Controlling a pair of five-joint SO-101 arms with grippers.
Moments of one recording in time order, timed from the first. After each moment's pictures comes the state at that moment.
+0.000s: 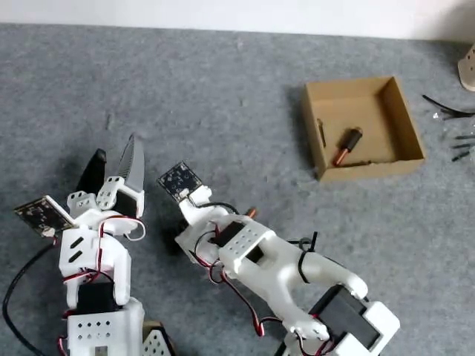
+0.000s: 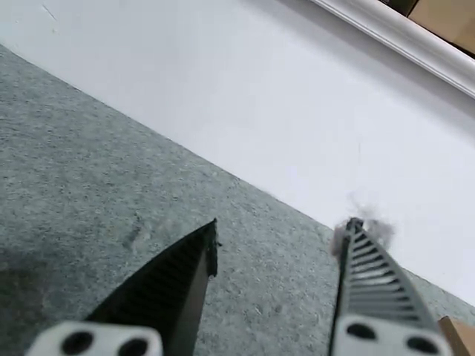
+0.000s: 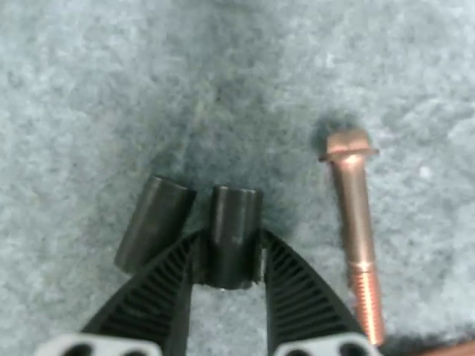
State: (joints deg) left arm -11.8 -99.3 96.1 14.8 30.9; right arm -52.1 -6.3 50.1 21.6 -0.2
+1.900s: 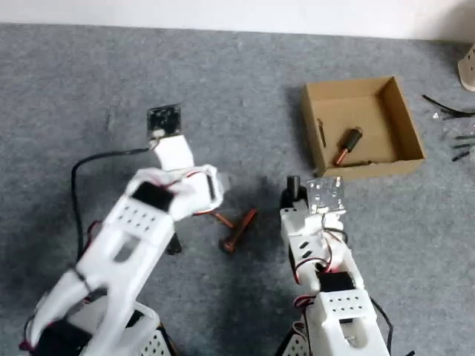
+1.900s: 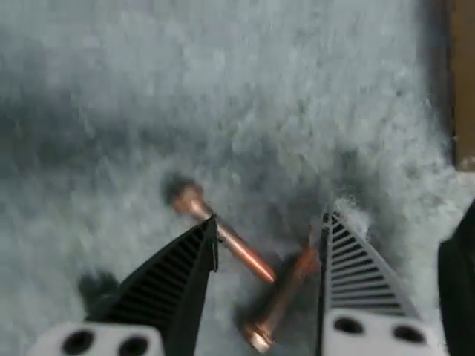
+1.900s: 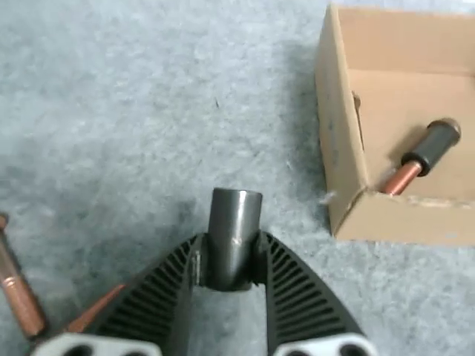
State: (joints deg) left arm 18.1 -27.5 43.2 51.9 38.3; right arm -12.9 -63.8 94.7 3.3 5.2
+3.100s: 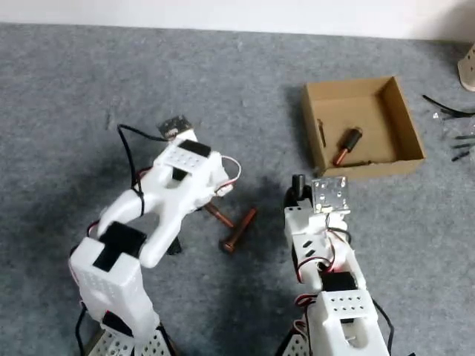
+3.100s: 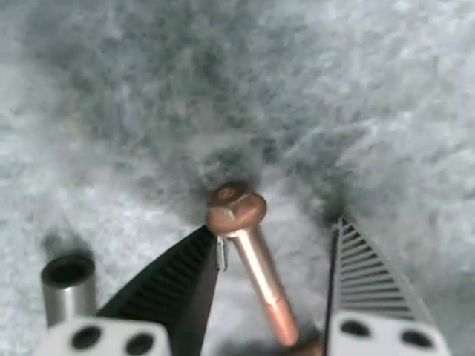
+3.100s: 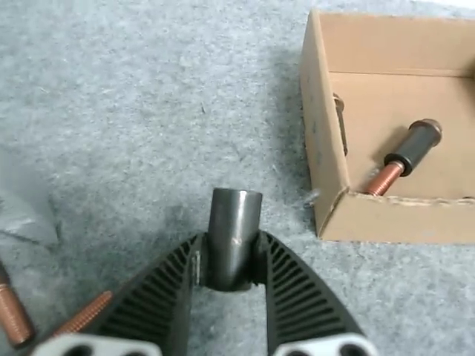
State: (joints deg) left arm 16.0 16.7 17.5 60.1 58.3; right arm -10.9 -63.8 94.7 3.2 5.4
